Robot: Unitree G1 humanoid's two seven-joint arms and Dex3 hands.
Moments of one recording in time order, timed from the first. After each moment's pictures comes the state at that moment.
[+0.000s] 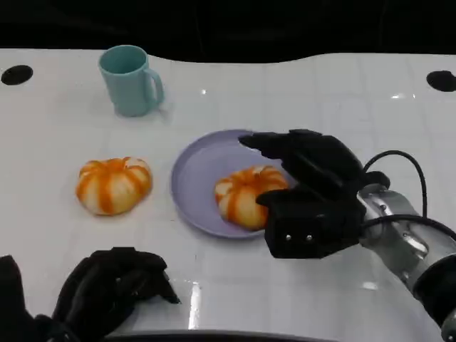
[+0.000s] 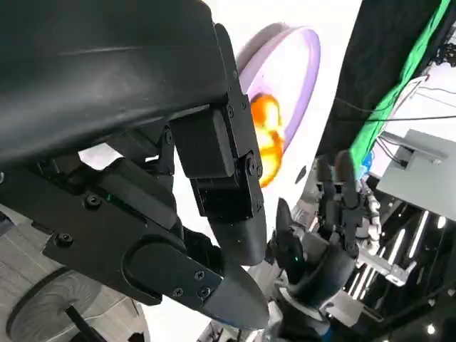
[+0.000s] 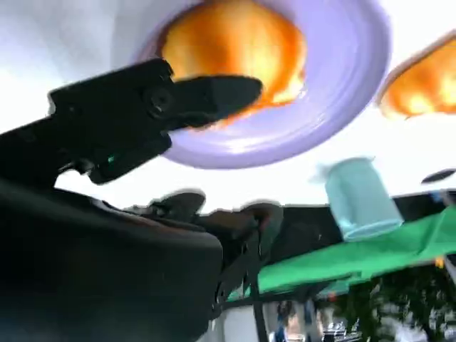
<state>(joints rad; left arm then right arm) -0.15 0.03 0.21 0.63 -0.43 -0.05 -0.81 -0.69 -0.14 0.46 0.75 -0.66 -0.29 -0.09</state>
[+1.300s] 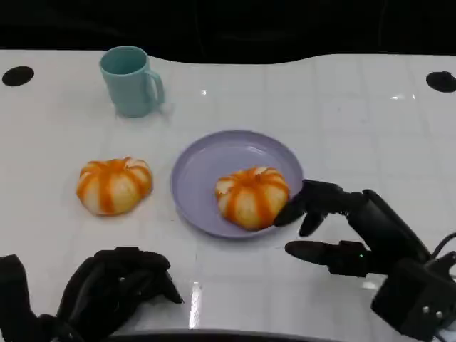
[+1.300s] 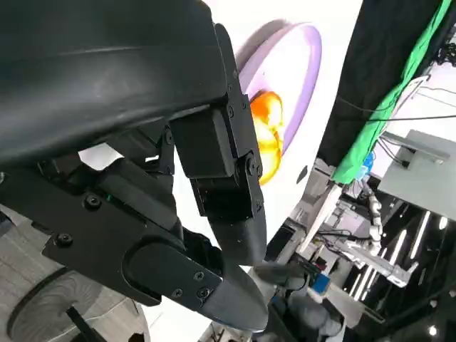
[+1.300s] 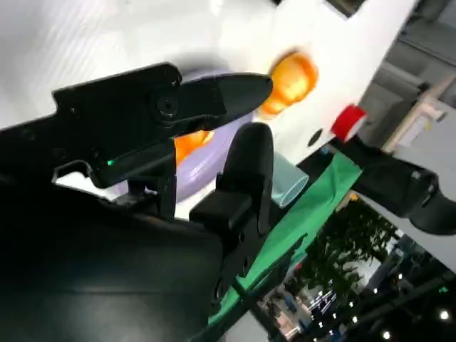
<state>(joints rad) -0.15 0.02 0.20 0.63 -0.43 -0.05 -0.79 -0.14 -0.23 0.25 0.13 -0.16 -0.40 0.15</state>
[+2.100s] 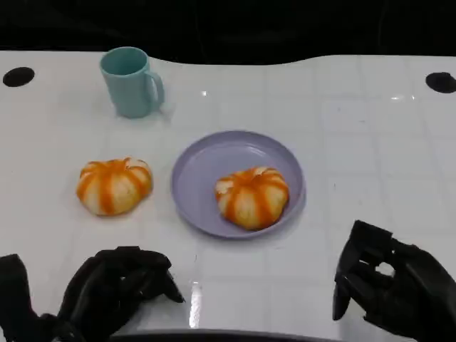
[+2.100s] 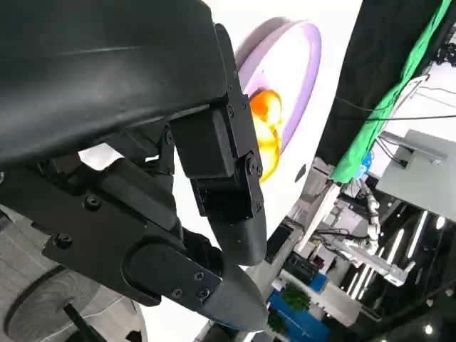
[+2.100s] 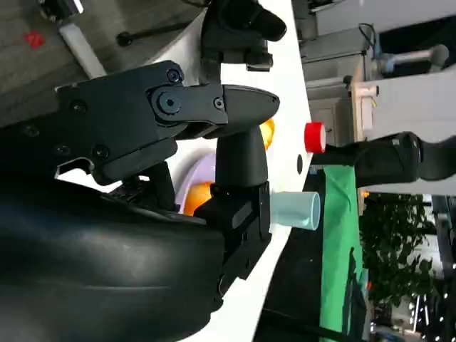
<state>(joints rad) -0.15 0.02 0.20 0.63 -0.43 -0.04 -0.79 0.22 -0.18 0.11 -0.19 0.31 -0.07 0.41</state>
